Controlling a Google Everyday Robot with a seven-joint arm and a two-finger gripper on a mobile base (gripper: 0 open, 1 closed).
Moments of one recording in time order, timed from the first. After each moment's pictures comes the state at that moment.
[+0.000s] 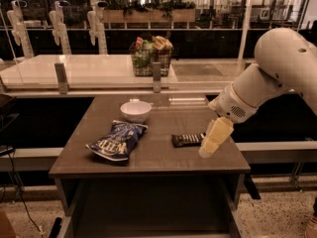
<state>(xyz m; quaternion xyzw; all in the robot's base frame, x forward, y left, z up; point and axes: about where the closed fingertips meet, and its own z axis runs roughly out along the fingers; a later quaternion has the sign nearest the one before) 0.650 -0.149 0.948 -0.57 0.76 0.08 0.29</state>
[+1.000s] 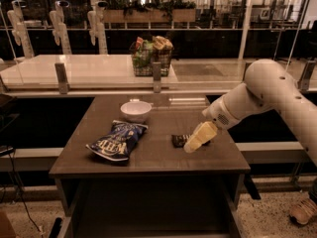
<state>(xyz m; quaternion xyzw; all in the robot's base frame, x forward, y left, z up) 0.723 -0.134 0.899 -0.50 0.78 0.15 0.34</state>
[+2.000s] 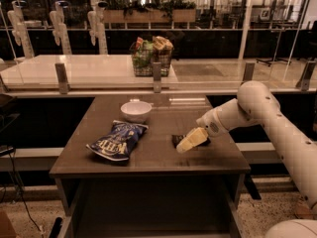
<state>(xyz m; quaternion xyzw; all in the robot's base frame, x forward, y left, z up) 0.777 -0.127 0.848 -0.45 0.79 0.21 0.37</state>
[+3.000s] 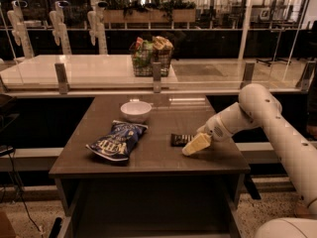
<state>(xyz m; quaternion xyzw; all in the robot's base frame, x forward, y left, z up) 0.775 -0.145 0.818 -0.45 0.81 0.21 0.32</state>
